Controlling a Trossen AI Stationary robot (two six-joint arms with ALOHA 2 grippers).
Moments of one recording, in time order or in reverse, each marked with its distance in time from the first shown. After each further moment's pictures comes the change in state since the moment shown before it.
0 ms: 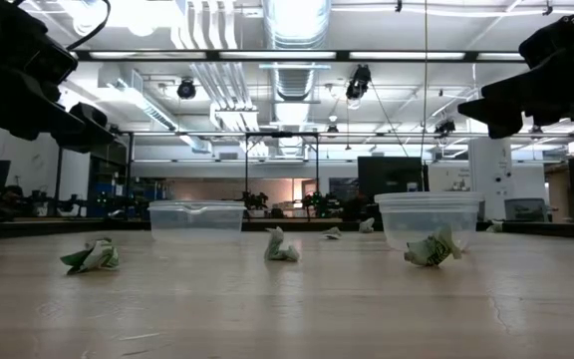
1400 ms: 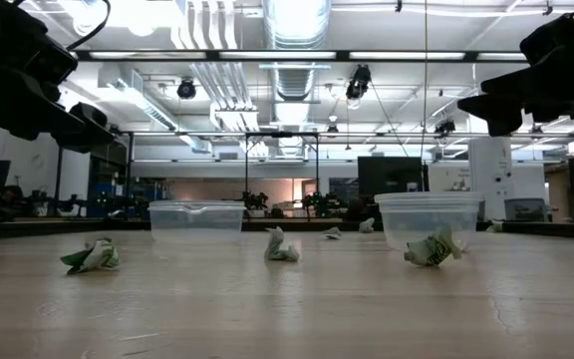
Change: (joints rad) left arm 0.000 0.000 0.000 0.000 0.000 0.000; right arm 0.000 -0.002 0.000 0.019 0.000 0.000
